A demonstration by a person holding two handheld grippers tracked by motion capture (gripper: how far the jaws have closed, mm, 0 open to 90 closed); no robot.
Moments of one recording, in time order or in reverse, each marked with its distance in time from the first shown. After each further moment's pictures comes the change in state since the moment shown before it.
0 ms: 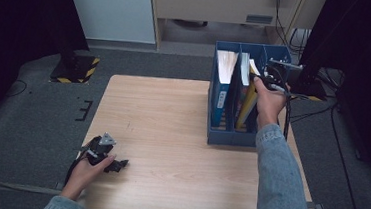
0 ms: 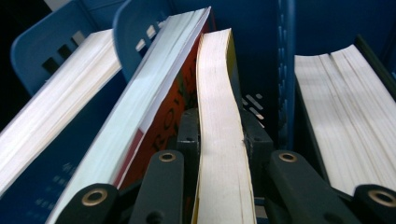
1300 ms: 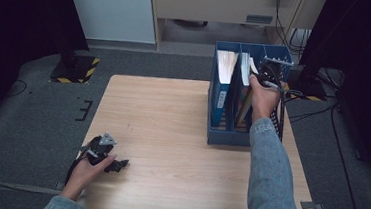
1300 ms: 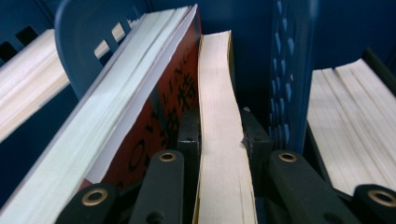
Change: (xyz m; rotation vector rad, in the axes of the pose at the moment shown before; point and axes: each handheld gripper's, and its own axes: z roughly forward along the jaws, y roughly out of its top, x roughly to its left) left arm 0.000 0.001 0.000 0.001 -0.003 0.003; right arm 0.000 0.001 0.030 -0.012 -0.072 -0.041
